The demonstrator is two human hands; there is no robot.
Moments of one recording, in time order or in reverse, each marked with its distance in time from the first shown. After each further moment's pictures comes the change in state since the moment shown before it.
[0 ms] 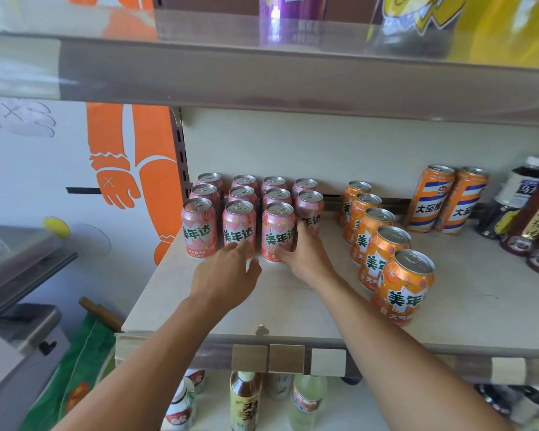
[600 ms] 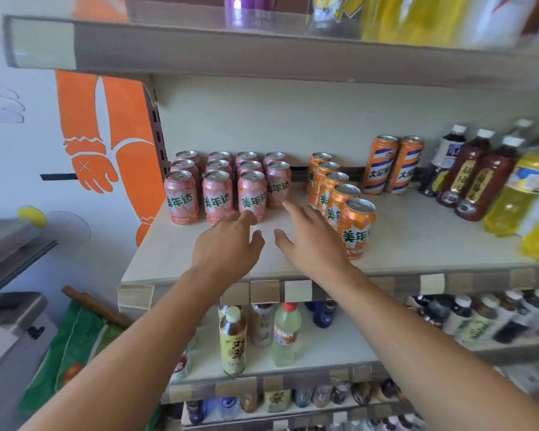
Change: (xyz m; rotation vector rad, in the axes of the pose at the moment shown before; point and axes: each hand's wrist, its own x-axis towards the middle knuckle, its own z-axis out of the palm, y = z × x) left_hand -0.066 0.059 -0.041 -0.047 0.022 0.126; right_hand -0.139 -0.058 -0.063 -0.551 0.129 -0.149
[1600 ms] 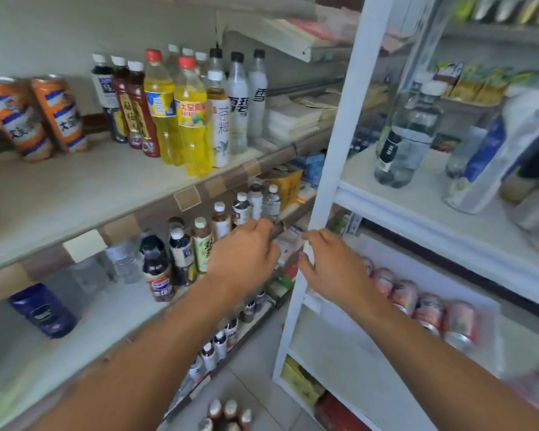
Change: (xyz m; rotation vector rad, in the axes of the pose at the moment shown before) left_hand -0.118 0.499 0.185 -0.319 -0.353 0.729; right_hand -0.381 0.337 -0.255 -0.448 -0.019 0.734
